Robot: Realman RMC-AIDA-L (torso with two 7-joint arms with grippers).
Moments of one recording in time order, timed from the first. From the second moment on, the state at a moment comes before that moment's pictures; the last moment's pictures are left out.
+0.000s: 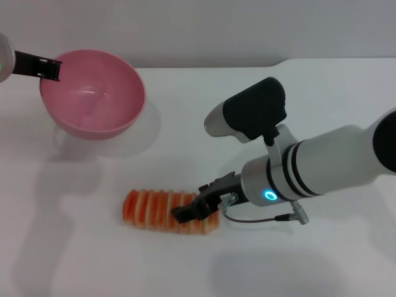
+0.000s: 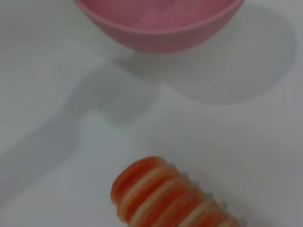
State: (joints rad) left arm -0.45 -2.06 1.44 1.62 -0.17 -1.21 0.04; right arm 0.57 2.08 -2.01 -1.17 0.87 0.89 -0.23
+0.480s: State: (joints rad) left arm -0.46 -2.06 1.44 1.62 -0.17 -1.21 0.03; right arm 0.59 2.08 -2.01 -1.12 0.93 0.89 -0.31
